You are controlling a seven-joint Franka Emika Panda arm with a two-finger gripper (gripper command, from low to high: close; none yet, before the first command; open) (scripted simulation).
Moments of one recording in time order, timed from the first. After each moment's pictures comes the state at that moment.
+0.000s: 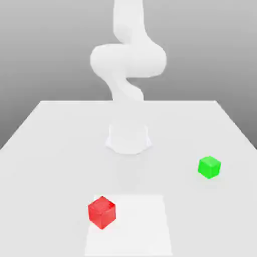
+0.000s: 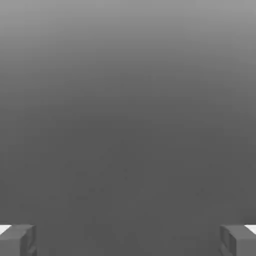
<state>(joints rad) 0.00 -0.71 -0.01 -2.35 -0.04 2.35 0.73</state>
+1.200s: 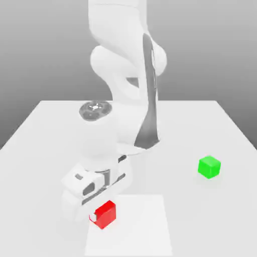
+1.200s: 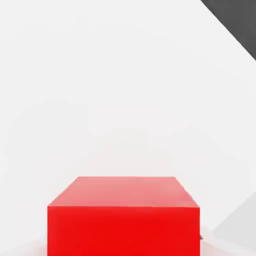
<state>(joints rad) -0.03 0.21 -0.12 -2.70 0.11 2.91 -0.29</state>
